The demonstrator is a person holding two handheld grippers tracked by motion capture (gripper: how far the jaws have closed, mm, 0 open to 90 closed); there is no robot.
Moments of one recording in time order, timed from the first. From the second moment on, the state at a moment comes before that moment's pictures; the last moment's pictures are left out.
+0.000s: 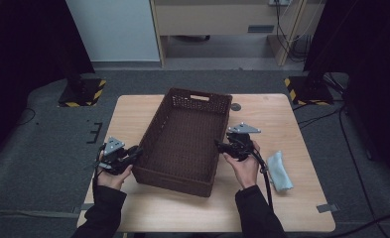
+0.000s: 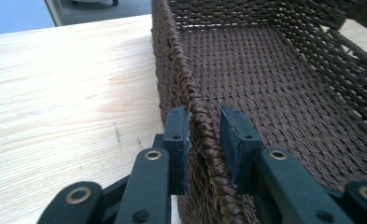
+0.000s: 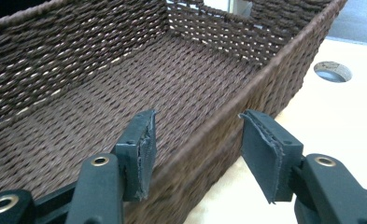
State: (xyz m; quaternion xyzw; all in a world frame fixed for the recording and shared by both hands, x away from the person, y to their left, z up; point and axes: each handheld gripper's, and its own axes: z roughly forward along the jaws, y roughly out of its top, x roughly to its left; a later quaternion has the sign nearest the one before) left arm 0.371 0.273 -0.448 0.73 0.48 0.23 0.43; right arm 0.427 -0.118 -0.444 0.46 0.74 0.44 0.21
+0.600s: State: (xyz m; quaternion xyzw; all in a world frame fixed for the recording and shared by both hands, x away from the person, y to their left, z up) left arm 0.363 0.288 -0.445 0.71 0.49 0.20 0.45; right arm 0.429 -0.111 -0.447 0.48 0.74 0.43 0.20
